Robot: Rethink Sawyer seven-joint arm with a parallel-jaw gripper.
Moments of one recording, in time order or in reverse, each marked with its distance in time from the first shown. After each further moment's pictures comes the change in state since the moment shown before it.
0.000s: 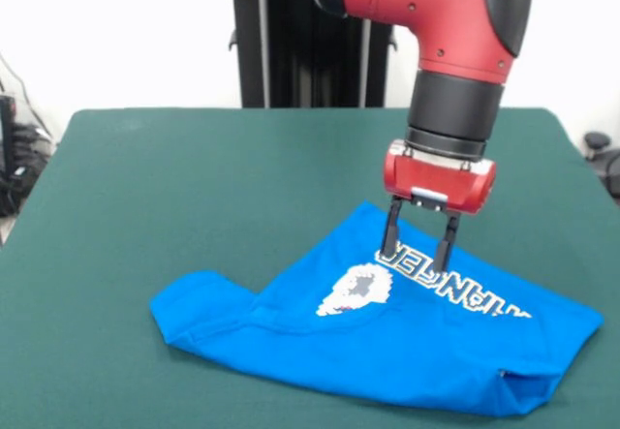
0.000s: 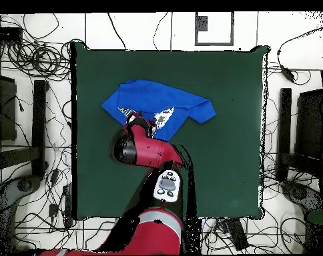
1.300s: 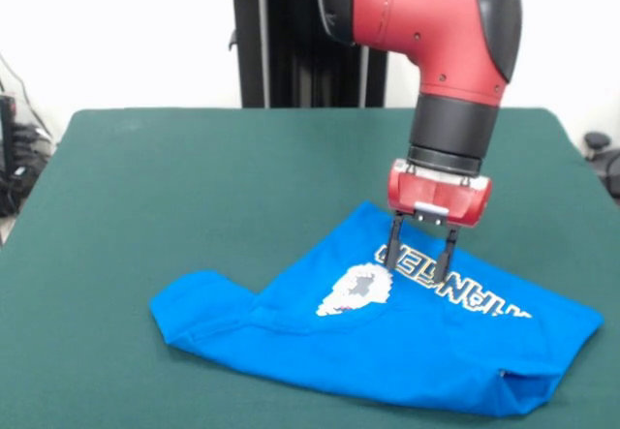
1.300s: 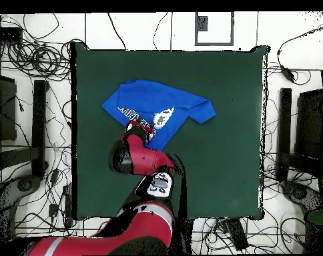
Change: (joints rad) arm 0.027 0.080 0.001 0.043 -0.013 -0.192 0.000
